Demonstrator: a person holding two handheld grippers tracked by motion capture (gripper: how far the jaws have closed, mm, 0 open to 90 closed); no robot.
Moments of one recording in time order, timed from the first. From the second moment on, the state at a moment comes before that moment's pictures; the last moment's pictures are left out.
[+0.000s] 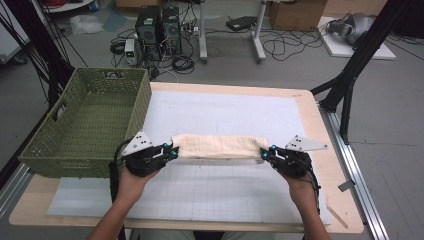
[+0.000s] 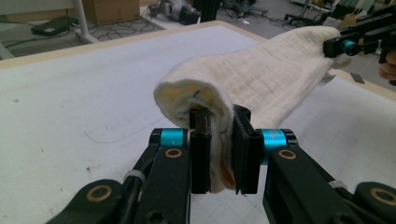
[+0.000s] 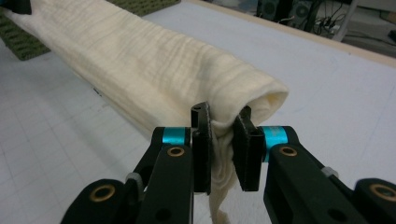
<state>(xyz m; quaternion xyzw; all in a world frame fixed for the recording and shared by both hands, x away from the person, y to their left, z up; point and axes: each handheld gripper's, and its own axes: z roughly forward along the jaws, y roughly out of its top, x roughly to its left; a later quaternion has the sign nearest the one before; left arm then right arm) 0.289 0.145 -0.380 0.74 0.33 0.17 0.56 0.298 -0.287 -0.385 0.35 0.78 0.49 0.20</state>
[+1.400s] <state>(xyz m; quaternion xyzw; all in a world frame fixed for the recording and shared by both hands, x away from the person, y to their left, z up) 0.266 0.238 -0.317 0.67 0.37 0.27 0.58 0.388 -0.175 -0.304 0.26 0.76 0.56 0.21</state>
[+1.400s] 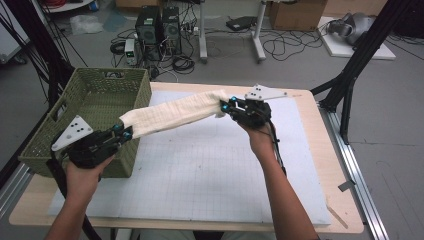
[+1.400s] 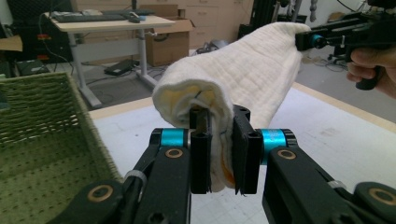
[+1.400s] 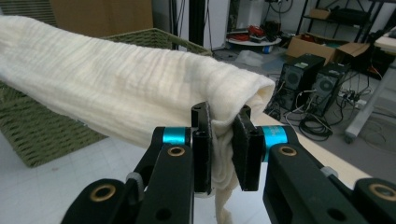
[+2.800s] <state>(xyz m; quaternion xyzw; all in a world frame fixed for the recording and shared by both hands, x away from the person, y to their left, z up) 0.238 0.340 -0.327 0.64 0.44 0.34 0.54 0.474 0.027 -0.267 0.20 0.80 0.54 0.19</state>
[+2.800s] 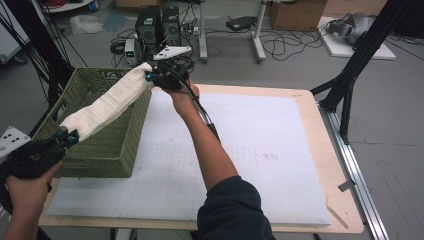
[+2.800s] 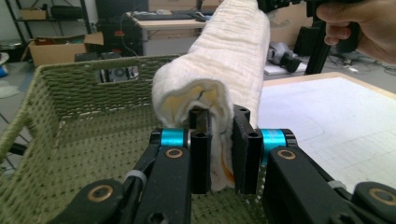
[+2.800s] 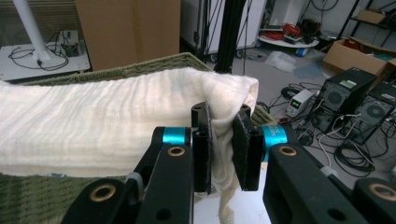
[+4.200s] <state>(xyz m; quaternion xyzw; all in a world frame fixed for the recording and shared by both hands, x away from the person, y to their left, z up) 0.233 0.382 -0.336 0.63 0.47 0.37 0.49 0.501 0.132 -0.291 0.20 0.80 0.54 0.17</state>
